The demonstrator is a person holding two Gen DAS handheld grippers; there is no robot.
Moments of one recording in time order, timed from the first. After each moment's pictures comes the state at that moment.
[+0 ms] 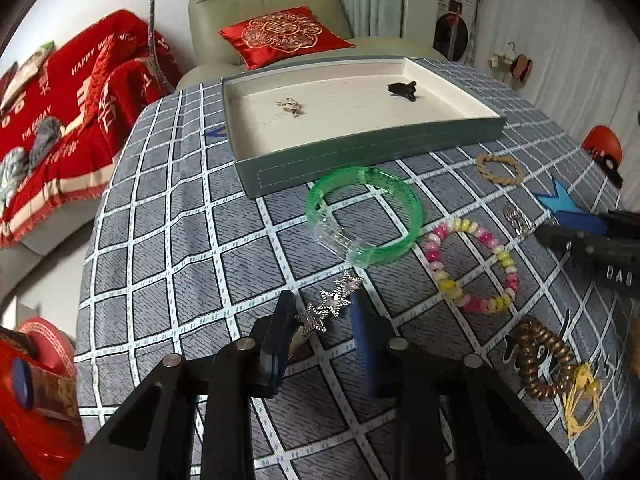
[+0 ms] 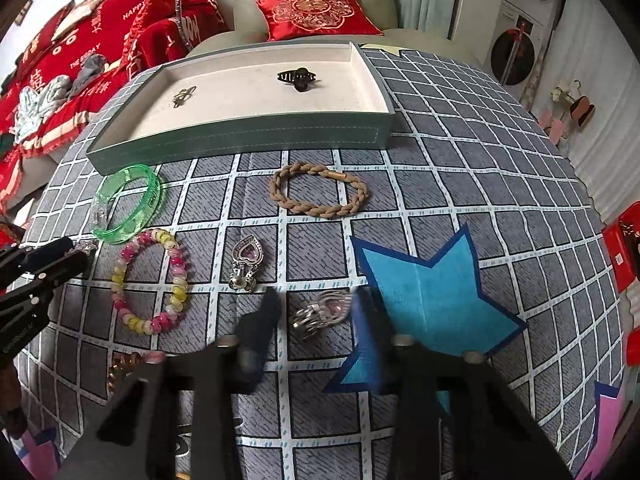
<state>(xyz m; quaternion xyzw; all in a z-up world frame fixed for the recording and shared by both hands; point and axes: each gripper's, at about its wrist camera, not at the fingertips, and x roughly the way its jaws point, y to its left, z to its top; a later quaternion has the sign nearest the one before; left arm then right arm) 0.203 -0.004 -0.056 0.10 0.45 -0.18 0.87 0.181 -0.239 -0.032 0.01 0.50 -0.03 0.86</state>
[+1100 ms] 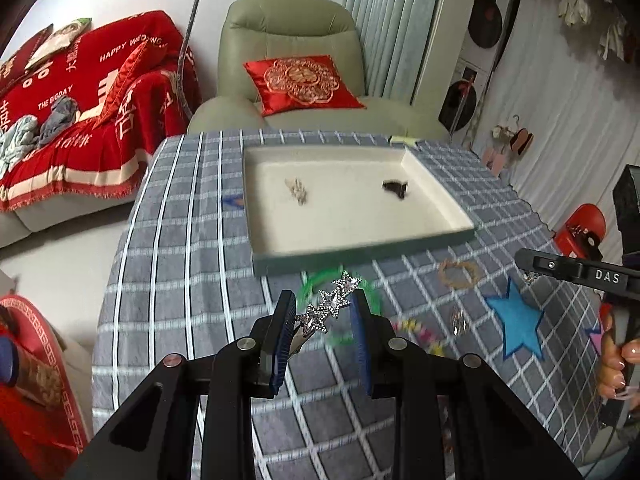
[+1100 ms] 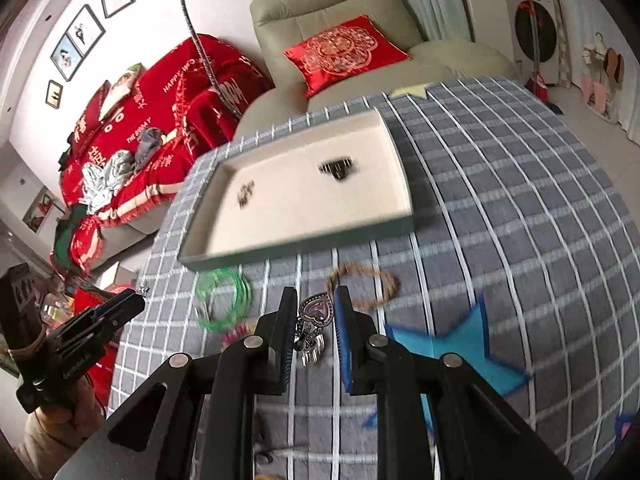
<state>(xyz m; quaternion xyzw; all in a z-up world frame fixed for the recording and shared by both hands) 0.217 0.009 0.022 -0.02 0.40 -0.18 0.90 0.214 -0.283 0.046 0.15 0.44 0.08 0.88</state>
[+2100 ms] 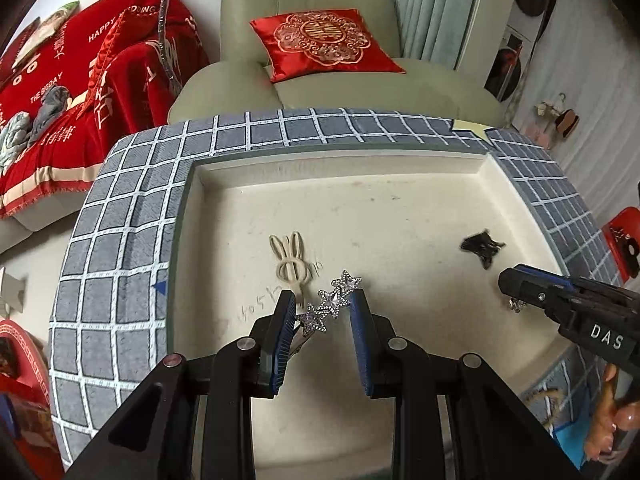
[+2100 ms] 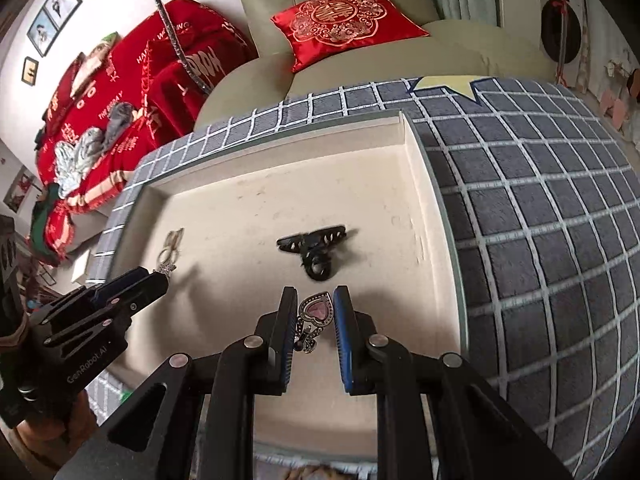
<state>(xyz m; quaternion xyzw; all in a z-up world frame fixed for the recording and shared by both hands) 0.387 -0.065 -0.038 0.01 0.47 -0.12 0.87 0.386 -0.276 -0.026 0.11 0.50 0.06 0.86</state>
